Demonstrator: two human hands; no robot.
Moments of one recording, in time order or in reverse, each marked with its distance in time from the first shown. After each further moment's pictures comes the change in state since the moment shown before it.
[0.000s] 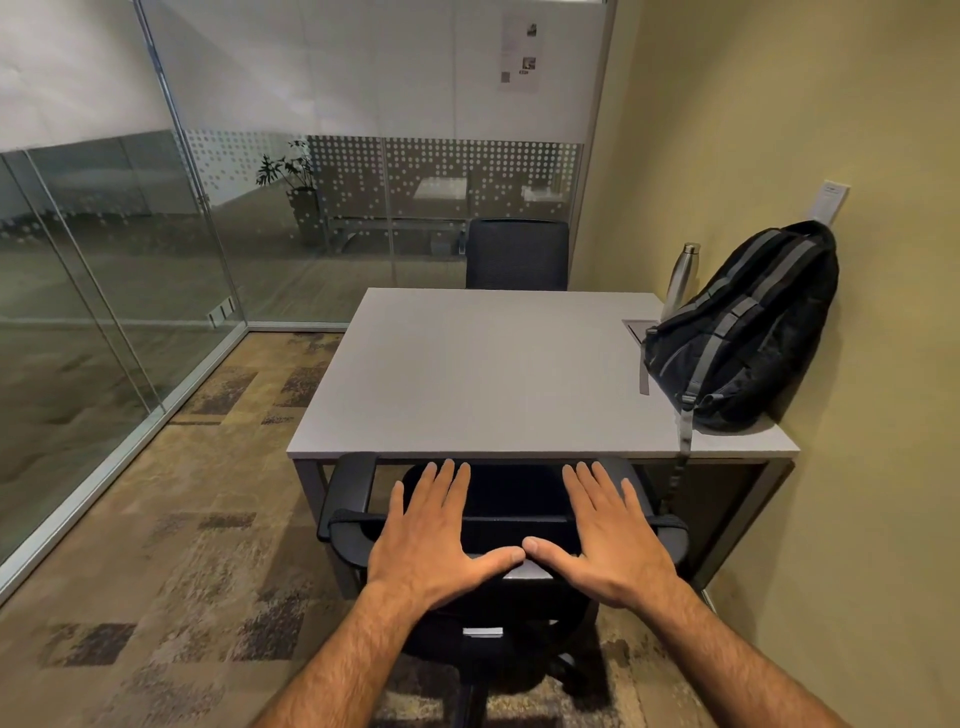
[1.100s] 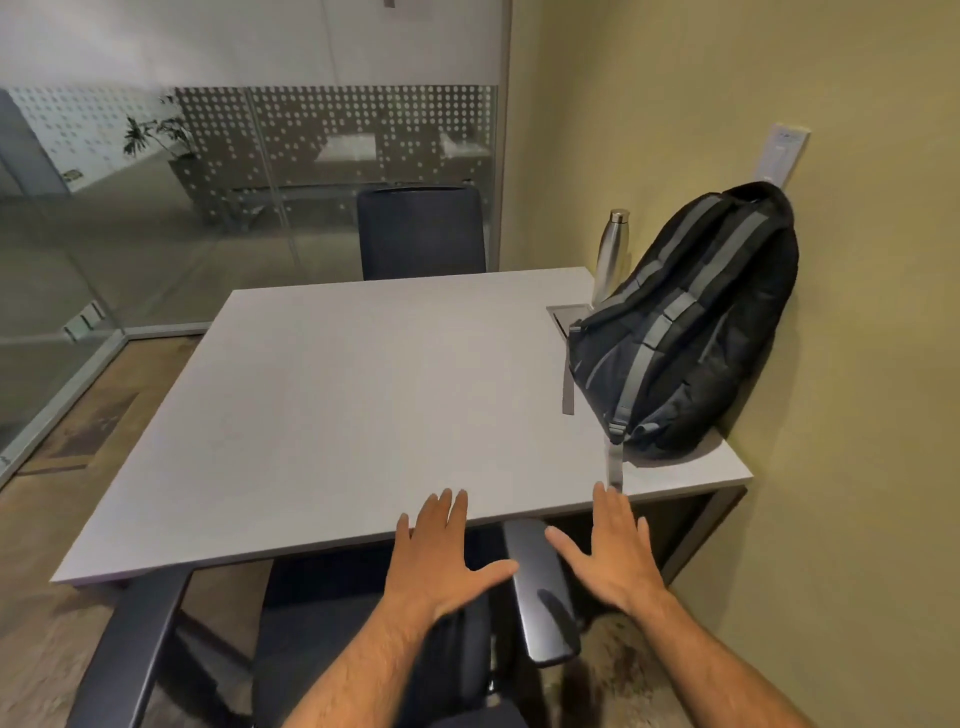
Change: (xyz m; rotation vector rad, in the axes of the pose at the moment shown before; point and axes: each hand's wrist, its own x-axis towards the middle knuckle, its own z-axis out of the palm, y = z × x) left_hand 0.190 0.082 0.082 -0.068 -0.120 0.077; right_hand 0.108 0.177 0.049 0.313 0.095 0.390
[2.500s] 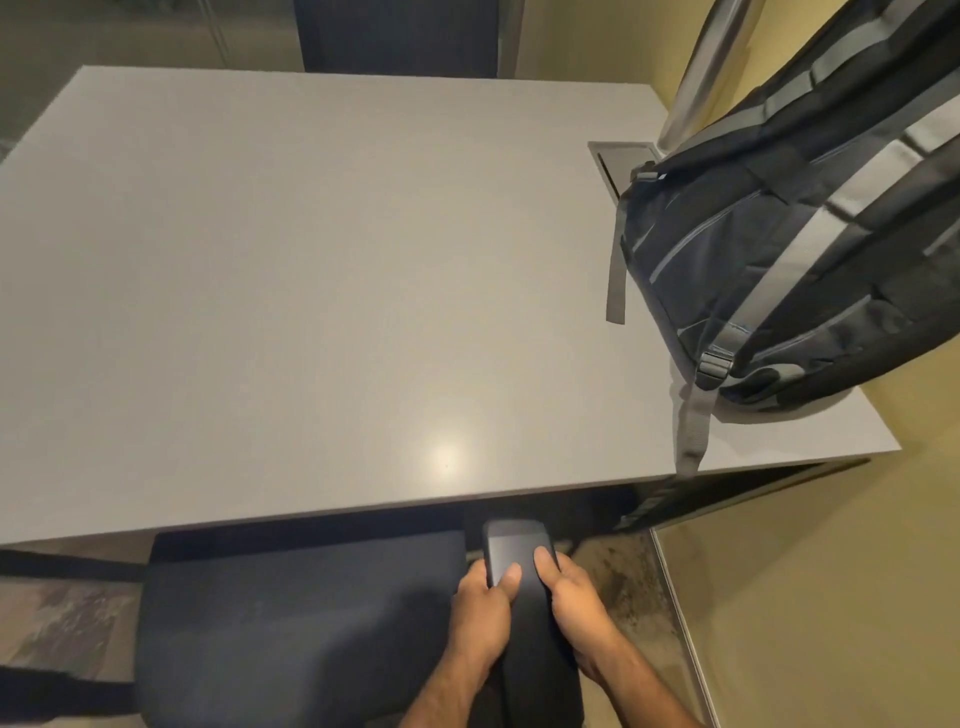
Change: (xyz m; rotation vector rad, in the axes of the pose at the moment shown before) left_hand 0.207 0.082 0.231 -1.122 -0.251 -0.697; right_hand 0.168 0.109 0.148 1.037 -0.326 0.680
